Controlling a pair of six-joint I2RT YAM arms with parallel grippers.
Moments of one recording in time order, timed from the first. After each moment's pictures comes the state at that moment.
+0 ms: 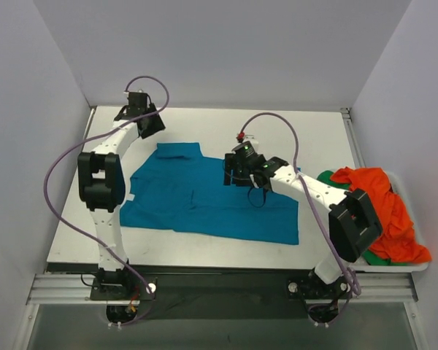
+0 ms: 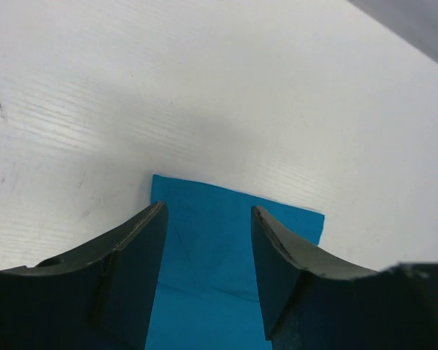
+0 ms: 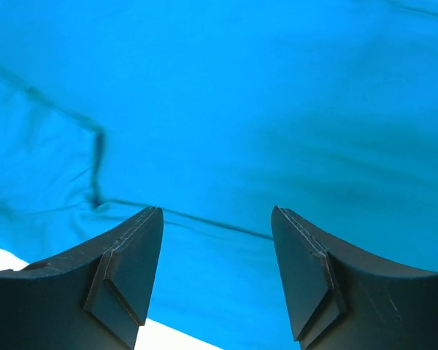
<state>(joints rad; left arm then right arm) -0.10 2.11 1.77 -0.39 -0.03 -0.55 0.71 1.66 1.19 -0.40 0.18 0.56</state>
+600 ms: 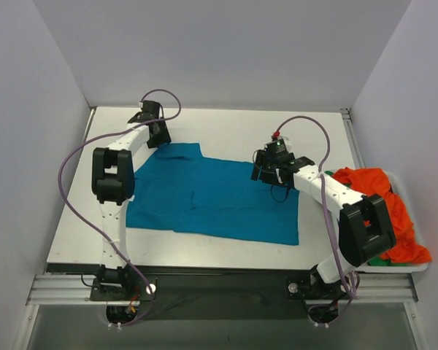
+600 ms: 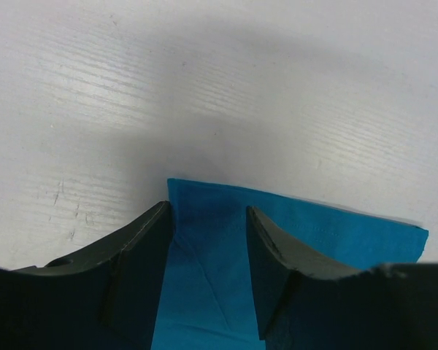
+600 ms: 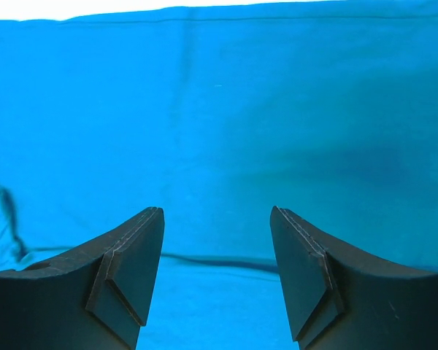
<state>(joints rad) -0.15 2.34 1.92 -0.51 -0.10 -0.44 0.44 1.56 1.03 -0.39 0.12 0.57</state>
